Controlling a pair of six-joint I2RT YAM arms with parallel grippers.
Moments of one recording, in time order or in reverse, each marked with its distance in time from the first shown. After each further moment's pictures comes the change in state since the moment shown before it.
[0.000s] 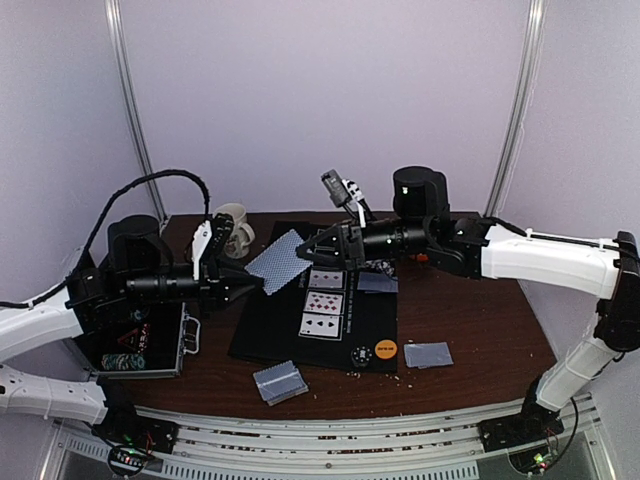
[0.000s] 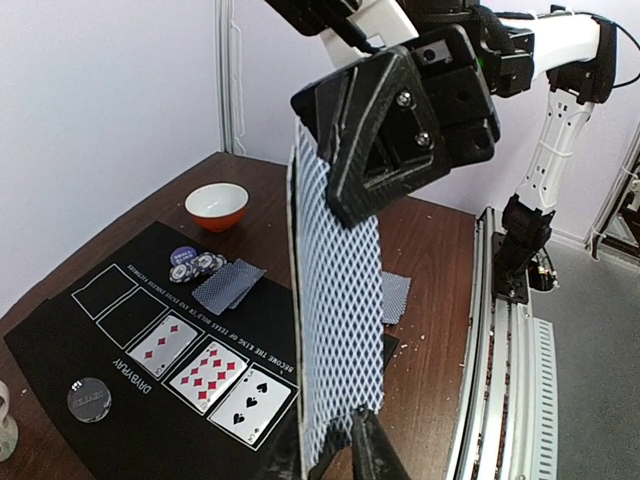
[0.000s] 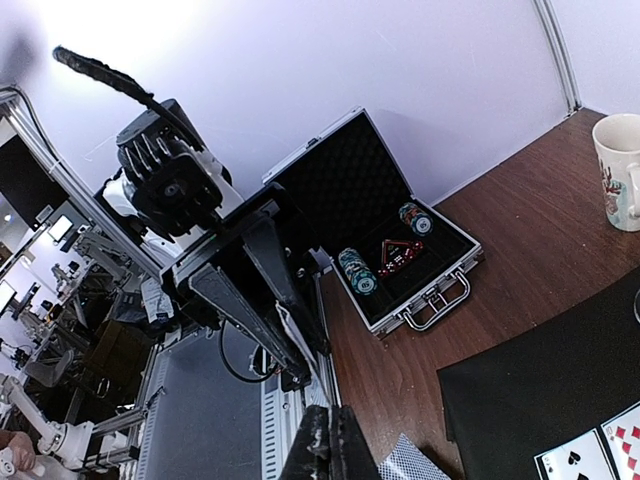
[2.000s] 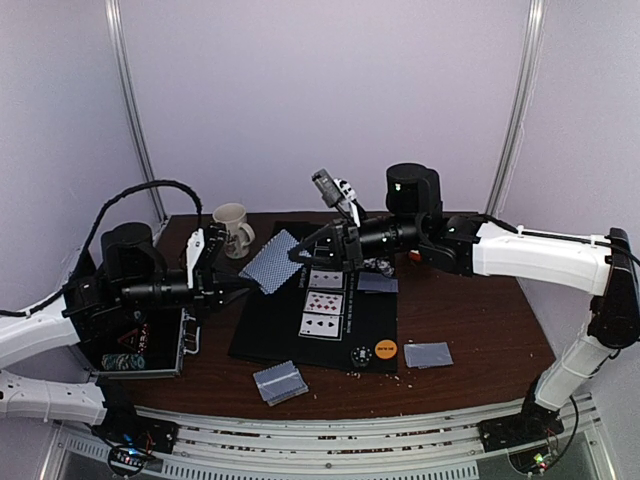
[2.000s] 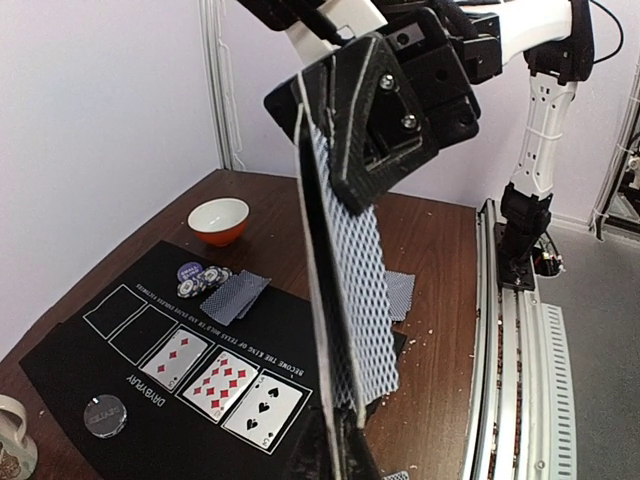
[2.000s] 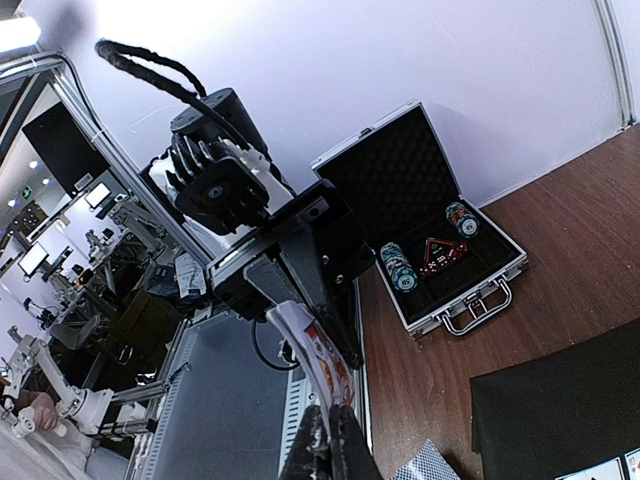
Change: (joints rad) left arm 0.000 -0.053 -0.056 0.038 0.014 0.068; right arm 0.006 0.046 0.045 0.031 -0.131 -0.025
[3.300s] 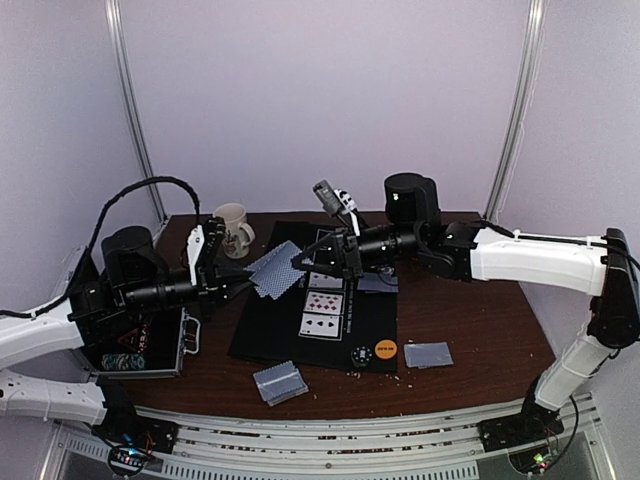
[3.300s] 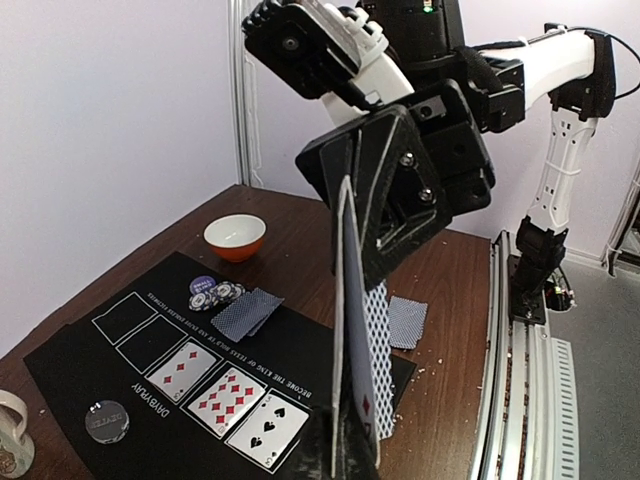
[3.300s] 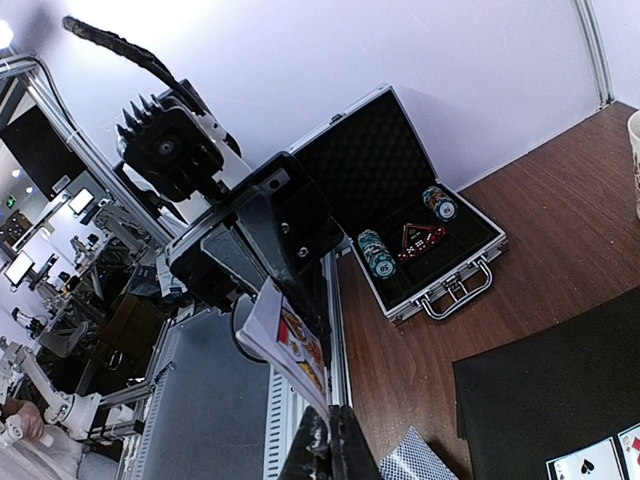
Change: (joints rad) left arm -0.016 0.008 -0.037 0.123 -0.082 -0.064; right arm -0.020 0.001 -0.048 -0.002 0.051 -0.014
